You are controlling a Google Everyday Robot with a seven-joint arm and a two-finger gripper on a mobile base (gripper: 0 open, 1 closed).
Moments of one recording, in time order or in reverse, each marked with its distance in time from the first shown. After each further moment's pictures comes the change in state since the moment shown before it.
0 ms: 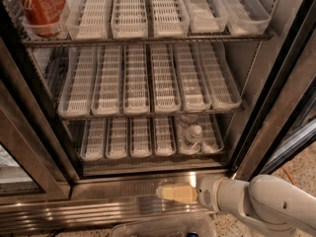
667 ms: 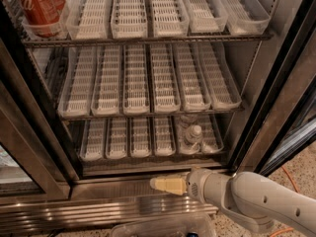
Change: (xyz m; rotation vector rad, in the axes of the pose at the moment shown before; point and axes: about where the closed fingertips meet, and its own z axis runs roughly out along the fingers) arm -0.017 -0.019 0.034 0.087 -0.057 -0.044
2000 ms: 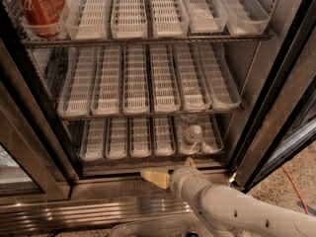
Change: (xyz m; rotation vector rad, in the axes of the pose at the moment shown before) arm -0.022 -0.004 0.037 0.229 -0.165 -0.075
